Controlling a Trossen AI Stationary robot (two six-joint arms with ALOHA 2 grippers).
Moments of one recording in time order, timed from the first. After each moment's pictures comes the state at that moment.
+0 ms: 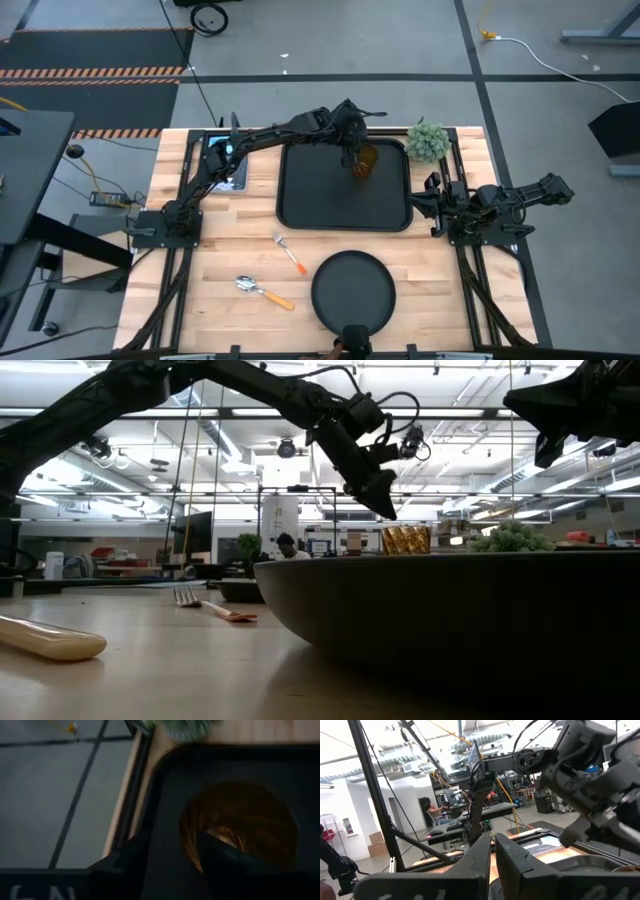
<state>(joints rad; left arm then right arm) 0.41 2.32 2.14 -0.56 -0.07 0.35 0.26 0.08 0.01 0.37 0.40 0.13</state>
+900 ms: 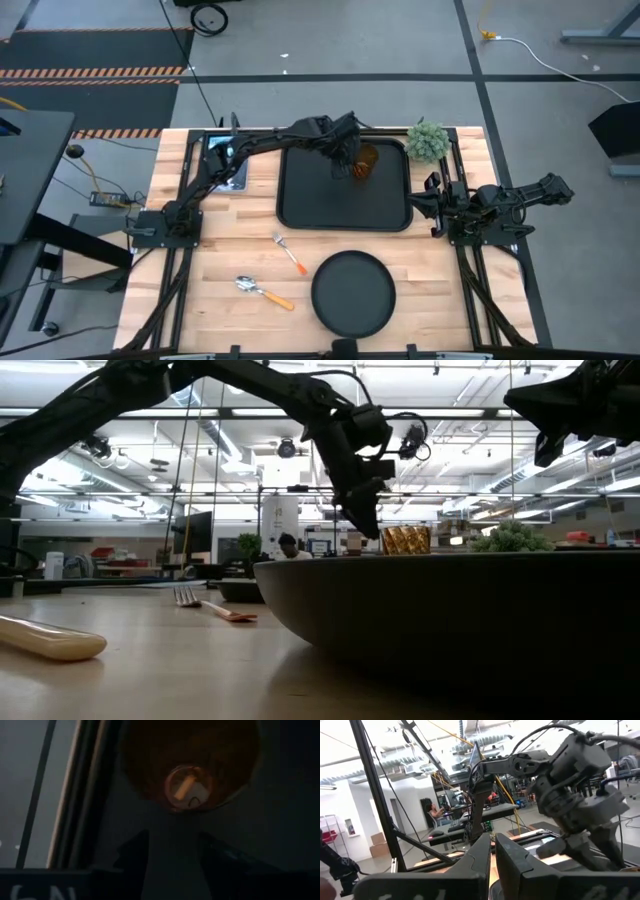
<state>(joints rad) 0.36 2.33 2.13 -0.82 -0.08 0.27 0.26 0.08 0.01 0.37 0.39 0.13</state>
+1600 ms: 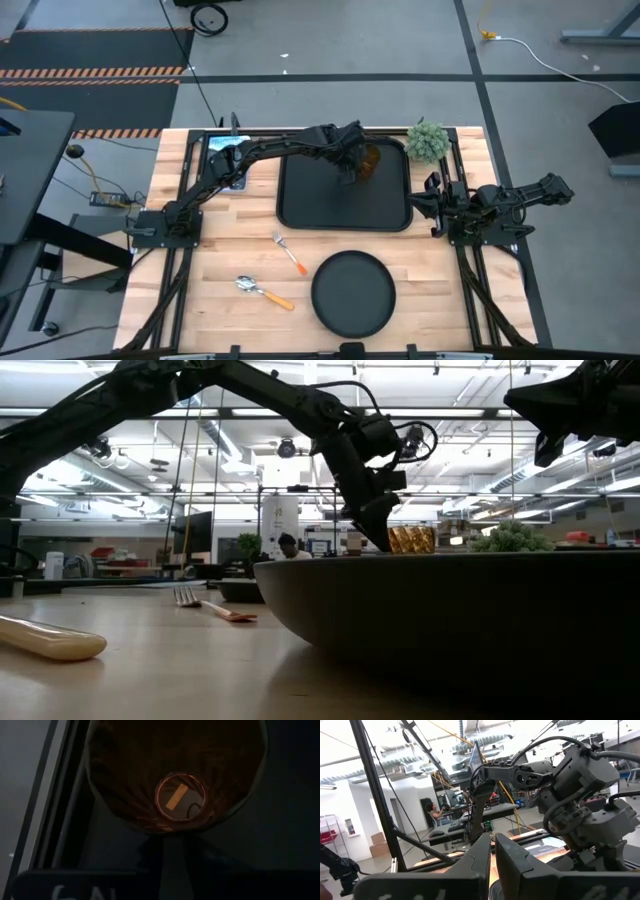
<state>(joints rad) 0.34 2.38 2.13 -0.72 -0.08 0.25 0.26 0.08 0.01 0.37 0.39 0.13</state>
